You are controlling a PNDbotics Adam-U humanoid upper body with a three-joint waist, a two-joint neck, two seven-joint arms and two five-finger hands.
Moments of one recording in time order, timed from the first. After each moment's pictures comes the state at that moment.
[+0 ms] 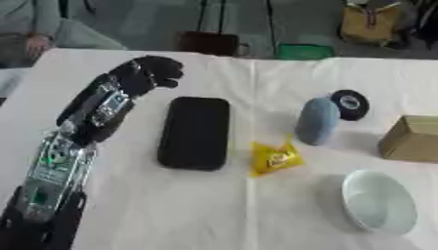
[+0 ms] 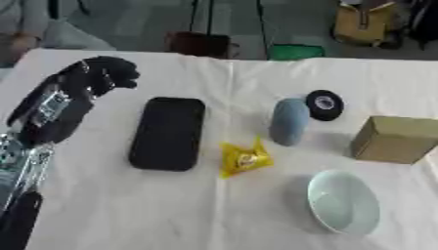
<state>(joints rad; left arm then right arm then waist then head) -0.23 0.34 0.04 -1.98 -0.09 -0.24 -0.58 0.09 -0.32 -0.21 -1.98 -0.32 -0.38 0.63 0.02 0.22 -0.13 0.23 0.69</state>
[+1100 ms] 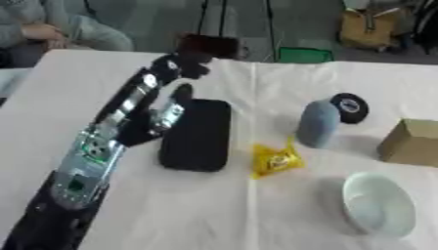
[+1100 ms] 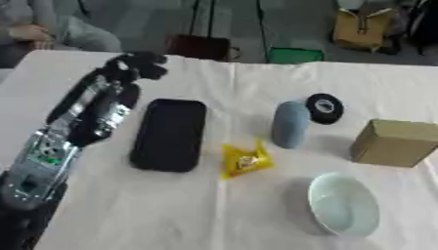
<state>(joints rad) -0.29 0.33 0.00 -1.91 0.03 -0.27 -0.26 0.10 -0.49 -0.20 -1.98 -0.35 -0.51 0.62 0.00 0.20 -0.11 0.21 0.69</state>
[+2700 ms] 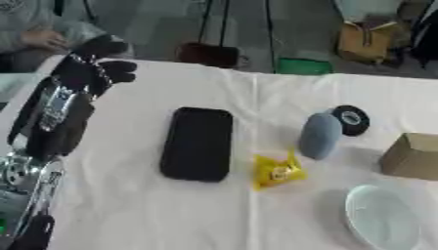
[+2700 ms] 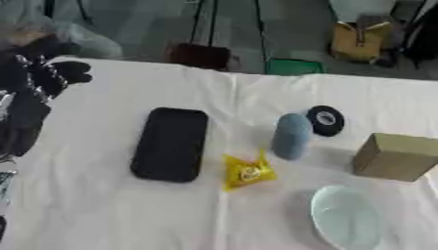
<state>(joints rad) -0.27 0.29 0.03 -1.97 0.22 -0.16 -0.34 -0.13 -0.91 -0.13 -1.42 0.44 -0.90 0.16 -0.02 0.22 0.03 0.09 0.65</state>
